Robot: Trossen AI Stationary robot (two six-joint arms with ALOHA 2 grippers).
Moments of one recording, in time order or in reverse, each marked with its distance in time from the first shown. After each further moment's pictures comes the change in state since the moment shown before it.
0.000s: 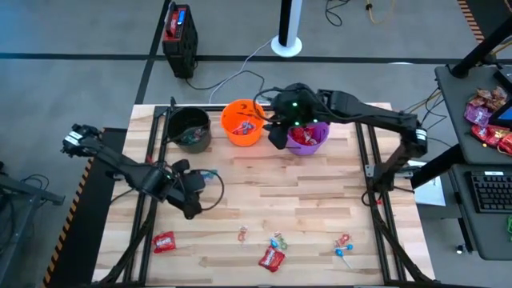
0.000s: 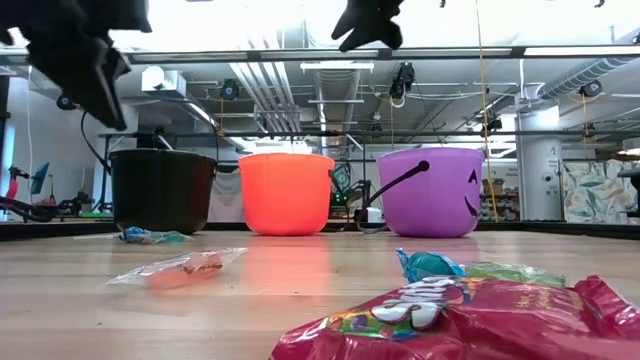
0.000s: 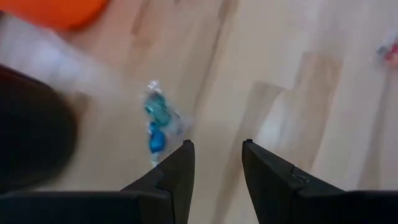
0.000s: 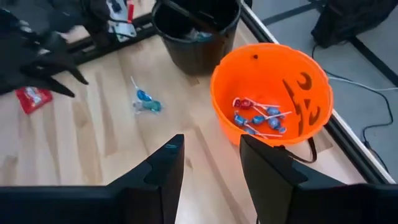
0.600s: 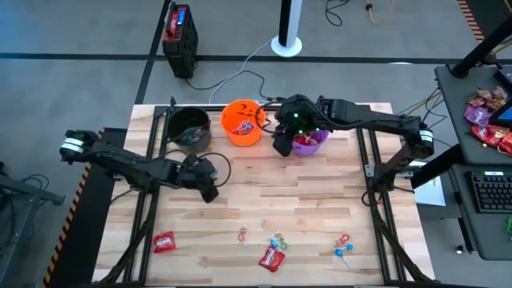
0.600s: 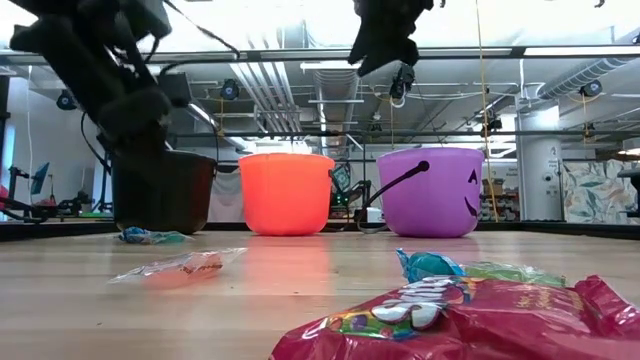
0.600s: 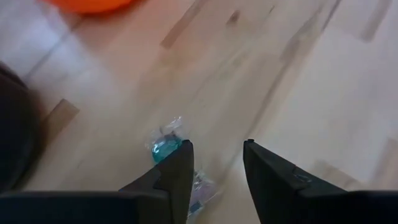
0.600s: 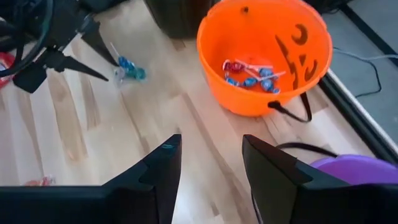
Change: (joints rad) left arm 0.283 0.017 -0.318 0.564 -0.003 0.058; right arm 0.019 -0.063 -0.165 0.000 0.047 0.047
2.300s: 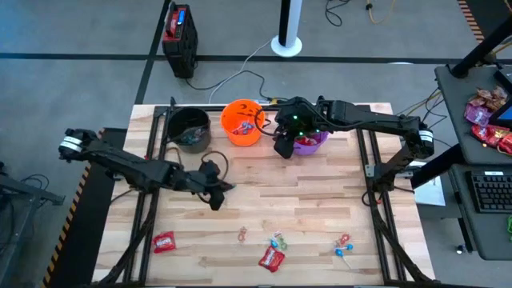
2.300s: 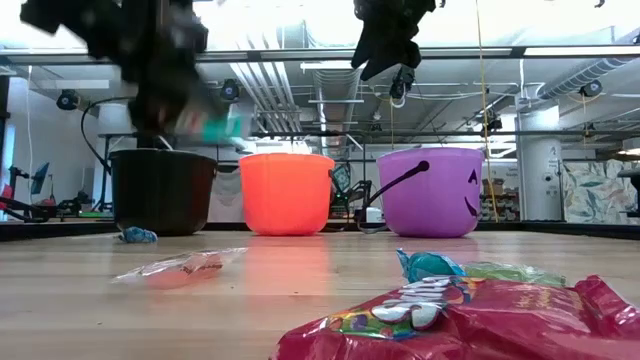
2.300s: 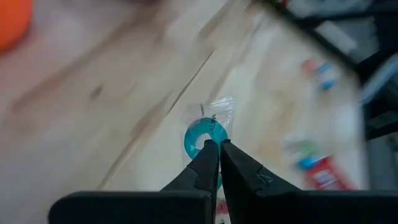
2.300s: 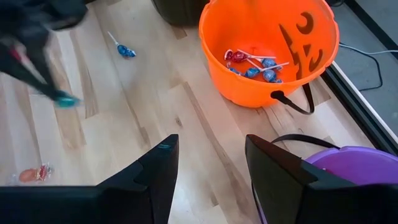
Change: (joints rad) left arm -0.065 -0.037 0.043 0.352 0.144 -0.115; right arm 0.006 -0.001 -0.015 -0.019 -0.008 -0.012
